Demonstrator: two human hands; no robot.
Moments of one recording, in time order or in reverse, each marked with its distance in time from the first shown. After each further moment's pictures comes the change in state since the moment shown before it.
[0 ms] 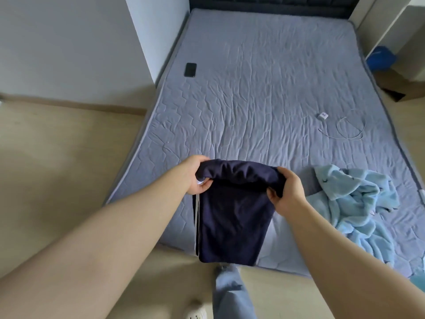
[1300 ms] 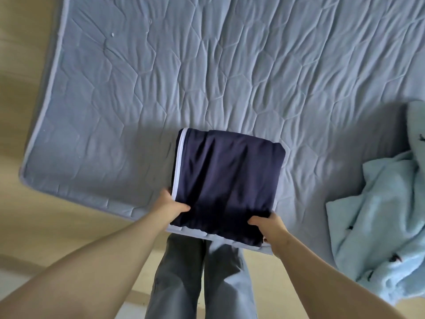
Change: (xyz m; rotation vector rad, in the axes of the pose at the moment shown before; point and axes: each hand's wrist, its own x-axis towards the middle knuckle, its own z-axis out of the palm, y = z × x) left_hand 0.314 -0.163 -0.035 0.795 0.322 -0.152; right_hand 0.269 0.181 -0.085 -0.920 -0.025 0.512
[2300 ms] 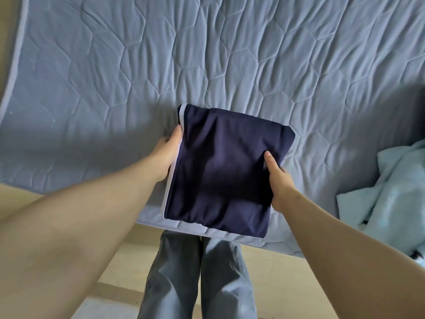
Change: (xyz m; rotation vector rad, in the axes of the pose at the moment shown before) left_hand 0.069 0.062 -0.010 -0.393 -0.131 0.034; right_hand 0.050 -0.056 0.009 0.406 0.050 -0.104
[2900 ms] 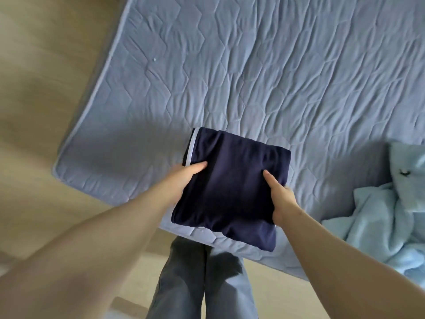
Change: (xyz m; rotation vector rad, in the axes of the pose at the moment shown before) left_hand -0.108 0.012 -0.035 -0.223 -0.084 0.064; right_hand -0.094 -0.040 0.012 -0.005 0.016 -0.051
